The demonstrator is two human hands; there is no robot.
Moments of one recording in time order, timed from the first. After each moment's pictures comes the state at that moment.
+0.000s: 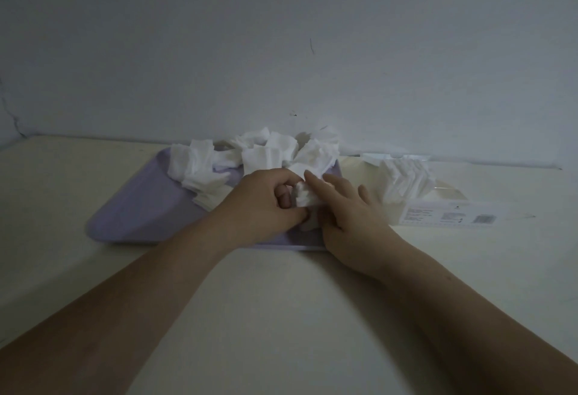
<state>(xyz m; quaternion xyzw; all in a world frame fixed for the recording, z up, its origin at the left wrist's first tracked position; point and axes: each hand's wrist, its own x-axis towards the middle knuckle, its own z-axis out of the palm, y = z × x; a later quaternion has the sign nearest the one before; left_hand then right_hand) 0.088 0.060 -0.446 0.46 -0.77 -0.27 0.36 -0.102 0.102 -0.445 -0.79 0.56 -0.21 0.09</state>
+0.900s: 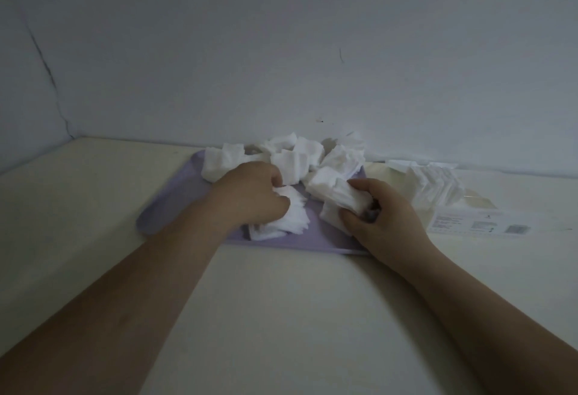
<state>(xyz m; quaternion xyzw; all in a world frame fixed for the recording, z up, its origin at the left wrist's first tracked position) 0.132 0.056 -0.417 0.63 -0.73 -0.12 0.21 -0.107 0.088 -0.461 -0.69 0.58 -0.40 0.13</state>
